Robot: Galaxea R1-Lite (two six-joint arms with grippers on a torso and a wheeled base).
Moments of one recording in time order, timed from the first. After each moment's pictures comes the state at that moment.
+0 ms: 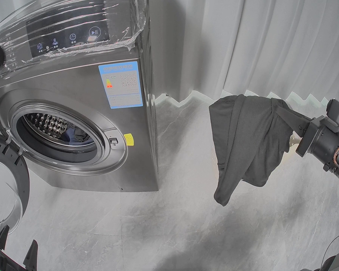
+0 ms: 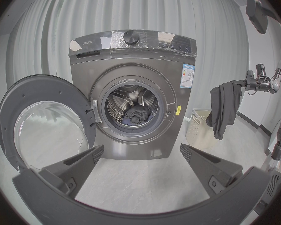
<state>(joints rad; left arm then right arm) 0.00 0.02 -0.02 0.01 -0.01 -0.02 0.55 1.29 -0.55 -0.88 -0.03 0.13</state>
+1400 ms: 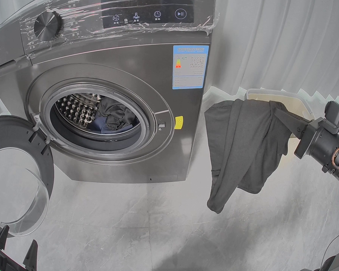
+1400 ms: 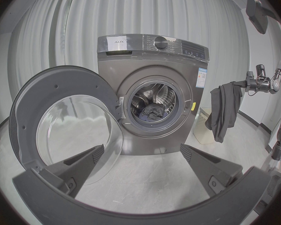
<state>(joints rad) 0.00 0.02 -0.02 0.01 -0.01 -0.02 0.55 1.30 -0.55 -0.88 -0.02 0.13</state>
